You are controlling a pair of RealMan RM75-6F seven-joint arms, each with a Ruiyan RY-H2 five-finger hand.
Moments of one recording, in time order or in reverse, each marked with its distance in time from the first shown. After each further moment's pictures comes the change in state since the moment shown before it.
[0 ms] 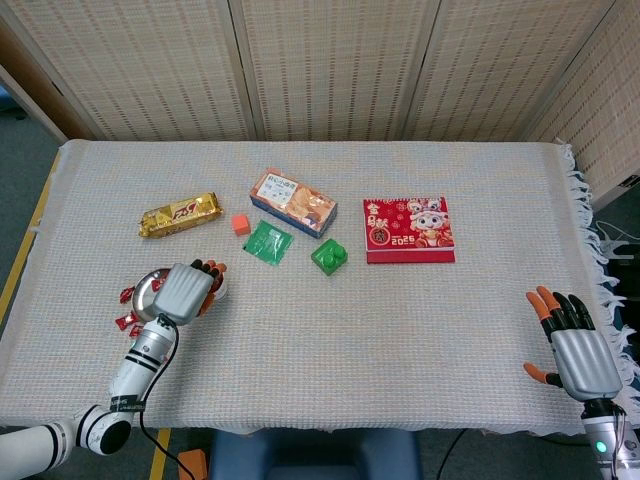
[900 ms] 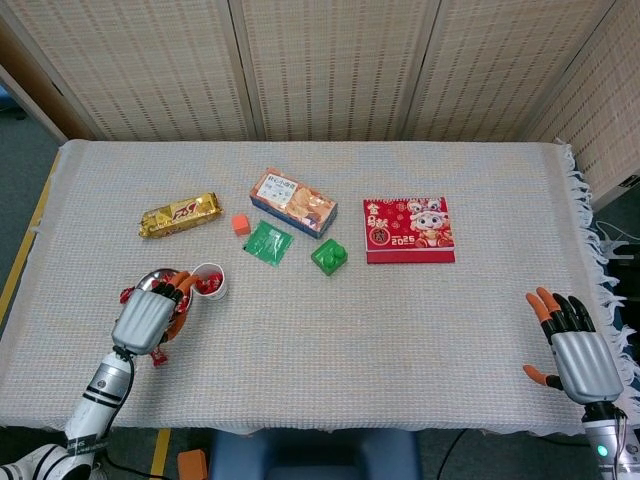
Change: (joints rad) left arm 0.183 0.108 0.127 -0.072 0.165 0.218 -0.199; right arm -0.010 0.005 -0.006 -0.006 -0.021 0.020 0.005
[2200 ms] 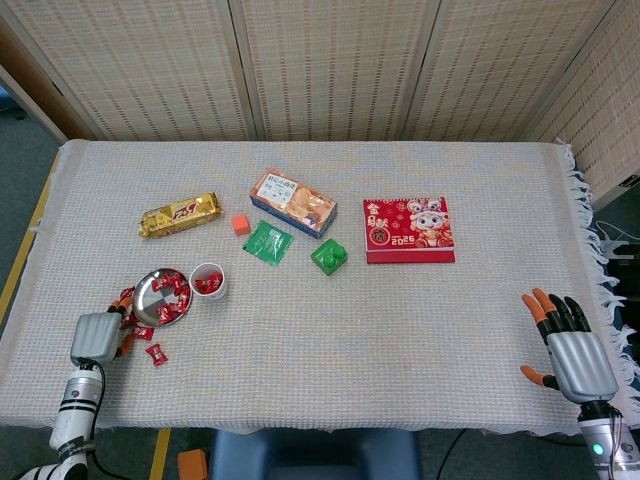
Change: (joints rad) left arm 0.129 -0.162 -0.066 0.333 -0.259 -0.147 -0.002; right arm 0.006 -0.010 0.001 0.000 0.007 -0.015 -0.023
